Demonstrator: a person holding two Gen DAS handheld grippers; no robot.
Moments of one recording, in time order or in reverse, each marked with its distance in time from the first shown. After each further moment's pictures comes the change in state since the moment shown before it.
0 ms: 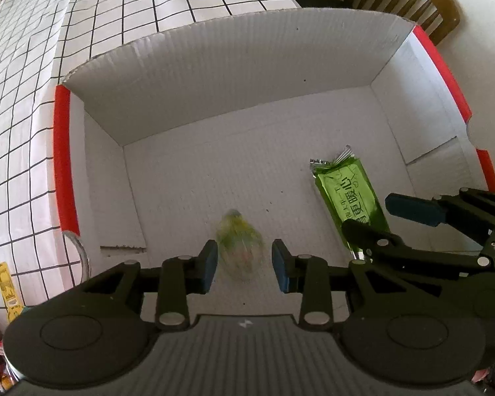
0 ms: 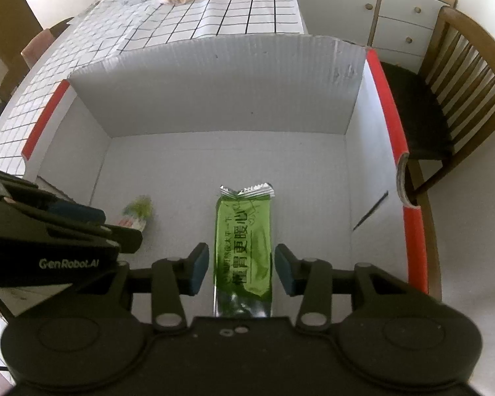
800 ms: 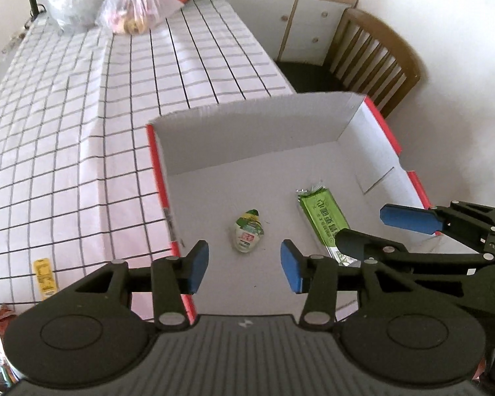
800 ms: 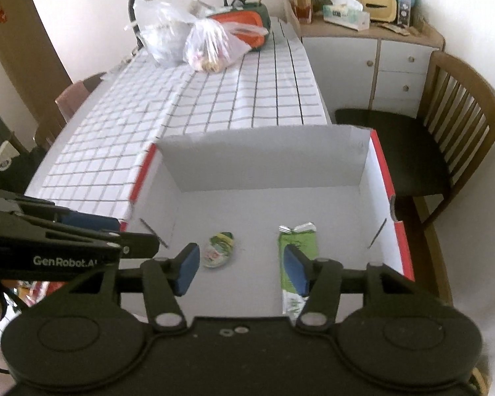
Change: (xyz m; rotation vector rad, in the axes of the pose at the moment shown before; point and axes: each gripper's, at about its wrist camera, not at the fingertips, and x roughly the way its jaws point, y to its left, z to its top) left arm -0.100 0.041 -0.050 -0.007 -0.257 -0.085; right arm -0.094 0.050 -0.019 0.026 -0.219 0.049
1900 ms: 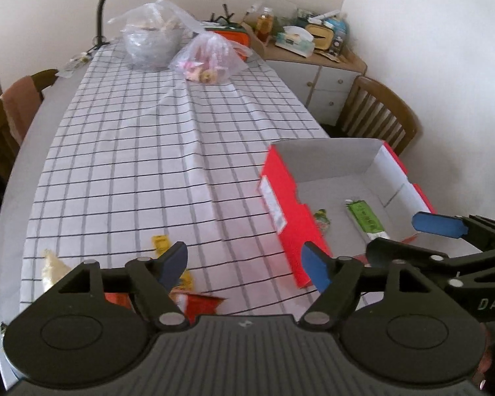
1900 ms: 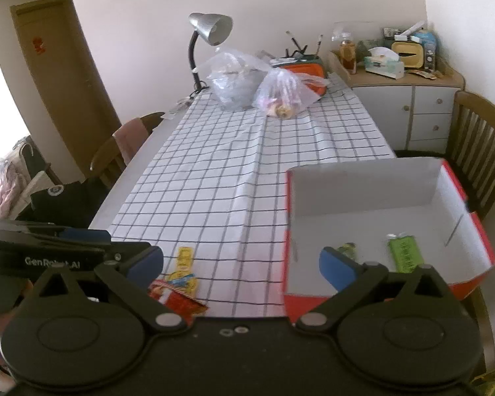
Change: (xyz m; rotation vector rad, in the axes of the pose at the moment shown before) left arm -0.126 0.140 -0.102 -0.055 -0.242 -0.014; right arm -0.056 0.150 -0.045 -0.007 -0.192 0.086
